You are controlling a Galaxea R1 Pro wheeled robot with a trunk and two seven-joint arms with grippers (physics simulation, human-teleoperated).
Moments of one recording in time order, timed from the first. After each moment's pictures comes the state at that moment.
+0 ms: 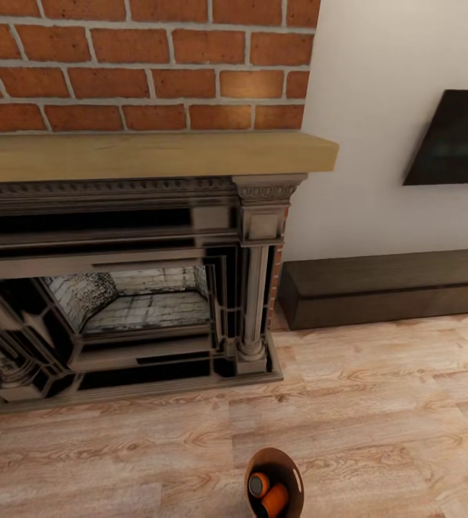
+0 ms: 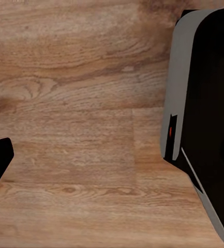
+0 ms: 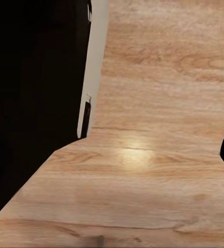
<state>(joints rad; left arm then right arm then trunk) 0.02 0.19 0.46 0.00 -0.37 -0.37 -0.04 -0.05 -0.22 -0.49 0.02 0.62 -0.25 0.21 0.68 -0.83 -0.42</state>
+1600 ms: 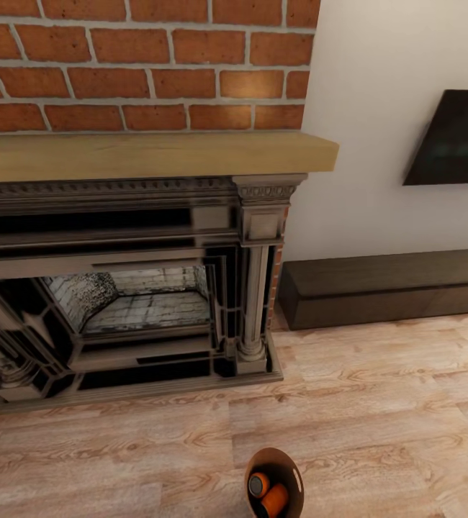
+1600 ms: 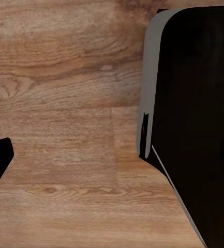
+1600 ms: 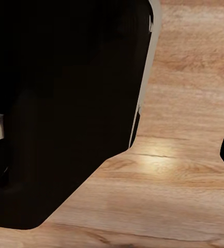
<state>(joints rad) 0.02 0.14 0.46 0.00 -0.37 -0.37 -0.04 -0.05 -0.13 -0.48 0.02 0.61 -0.25 0.20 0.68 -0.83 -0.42</state>
